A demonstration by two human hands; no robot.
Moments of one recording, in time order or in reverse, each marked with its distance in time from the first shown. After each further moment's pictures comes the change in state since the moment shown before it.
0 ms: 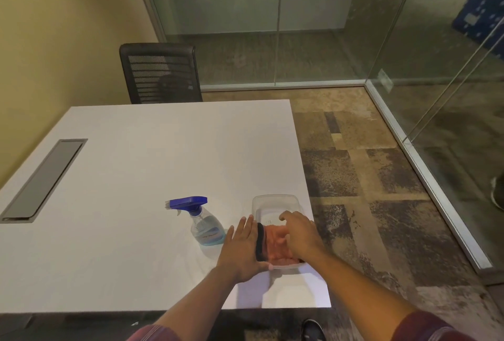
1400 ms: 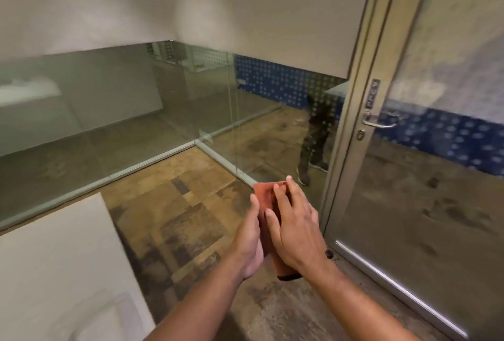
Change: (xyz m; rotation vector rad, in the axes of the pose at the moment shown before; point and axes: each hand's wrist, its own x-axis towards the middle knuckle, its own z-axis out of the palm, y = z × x) left_hand -0.089 0.523 -0.058 -1.442 -0.464 0.465; right_hand -0.333 0.251 -0.229 0.044 0.971 0.374
